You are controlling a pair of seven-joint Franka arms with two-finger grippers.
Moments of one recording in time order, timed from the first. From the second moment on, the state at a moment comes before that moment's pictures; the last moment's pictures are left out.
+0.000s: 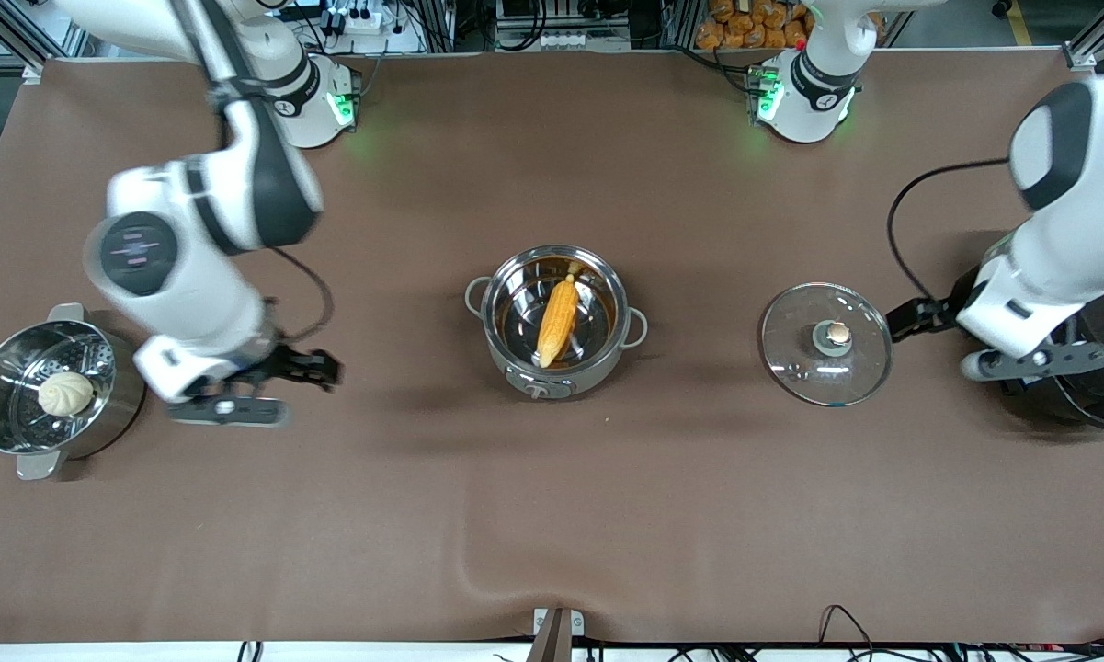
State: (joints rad) left arm 0.00 0.17 -0.12 -1.59 0.06 1.75 -0.19; right arm 0.32 0.36 -0.11 -1.51 -0.03 1.87 0.24
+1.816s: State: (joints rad) left arm -0.01 0.10 -0.11 -1.45 0.06 1.55 -0.19; right arm 0.07 0.06 -0.11 -1.35 0.00 1.43 -0.05
